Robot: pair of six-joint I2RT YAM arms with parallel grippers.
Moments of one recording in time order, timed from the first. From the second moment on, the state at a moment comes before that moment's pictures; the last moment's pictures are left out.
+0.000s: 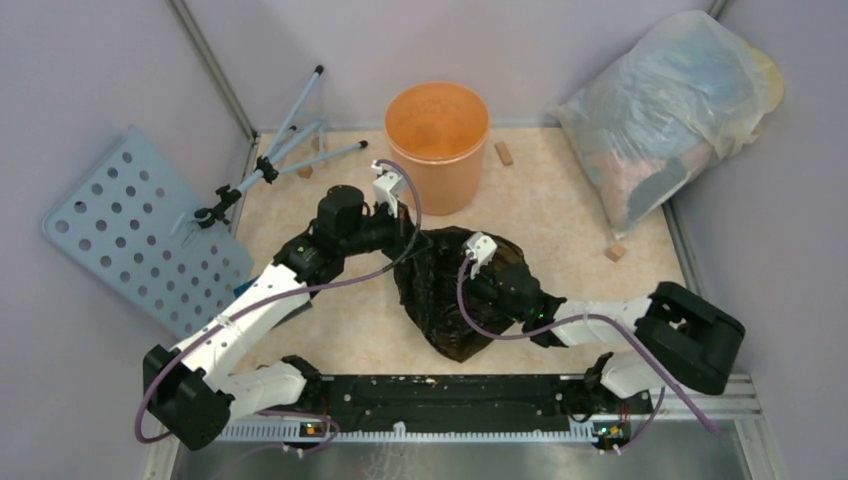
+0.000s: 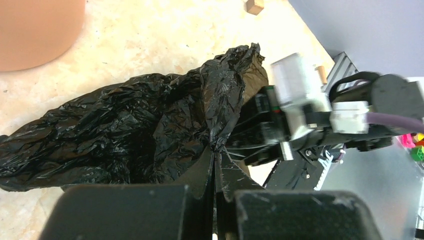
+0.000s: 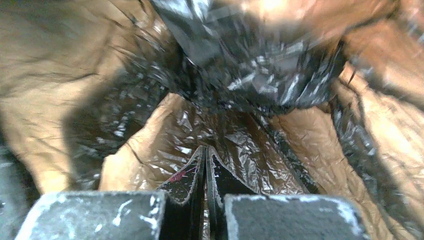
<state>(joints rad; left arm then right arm) -0.59 1.11 0.95 -0.23 0.45 -0.34 0.96 1.32 0.41 0.72 0.07 0.13</state>
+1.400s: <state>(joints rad) -0.59 1.03 1.21 -0.17 0.68 -0.51 0.96 1.57 0.37 0.70 0.39 0.41</state>
